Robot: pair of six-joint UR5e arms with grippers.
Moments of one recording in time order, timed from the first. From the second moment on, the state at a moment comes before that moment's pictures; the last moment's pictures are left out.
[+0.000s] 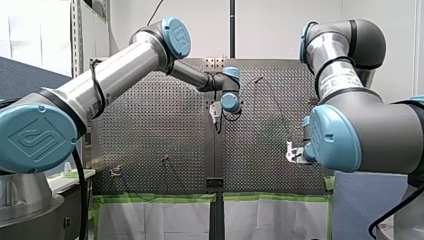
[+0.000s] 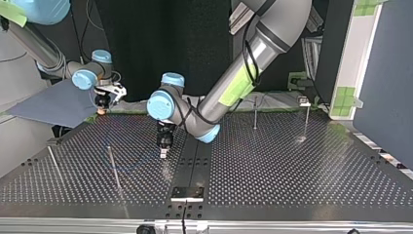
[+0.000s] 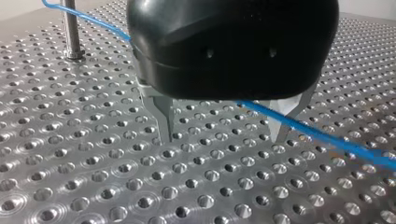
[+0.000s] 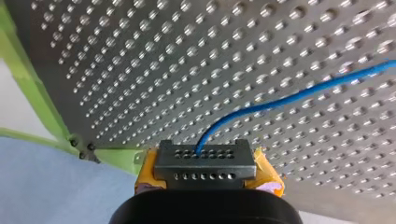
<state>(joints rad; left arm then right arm) -0.65 -2.46 -0.84 -3.02 -1.97 -1.80 1.67 -0.69 1.53 -0.55 1.61 1.53</state>
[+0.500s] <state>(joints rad) -0.65 -2.46 -0.85 -3.03 -1.98 -1.79 1.56 -0.57 1.49 -0.67 1.59 1.56</state>
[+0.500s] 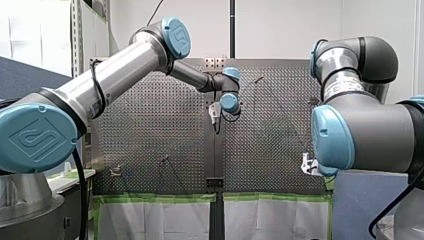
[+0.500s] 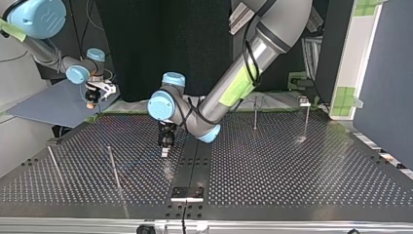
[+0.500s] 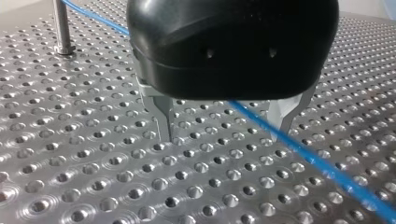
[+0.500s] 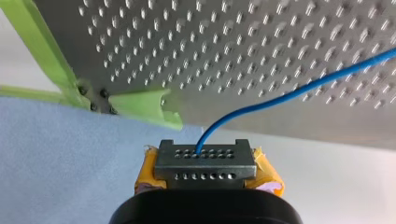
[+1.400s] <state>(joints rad) -0.66 -2.46 -0.90 -3.01 -2.02 -1.82 1.55 -0.34 1.47 -0.79 1.59 1.61</state>
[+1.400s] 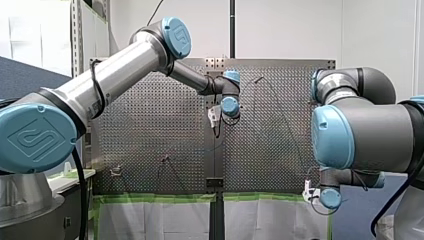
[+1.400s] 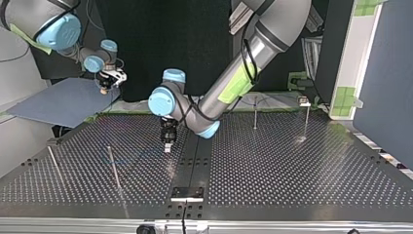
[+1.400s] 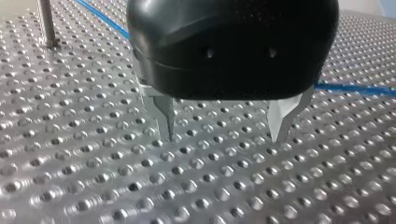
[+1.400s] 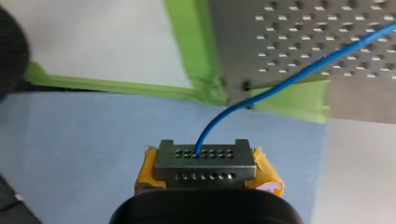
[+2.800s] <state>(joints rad) -0.66 -2.42 -1.06 -2.99 -2.02 -2.10 1.57 -0.32 1.46 -0.77 1.59 1.58</state>
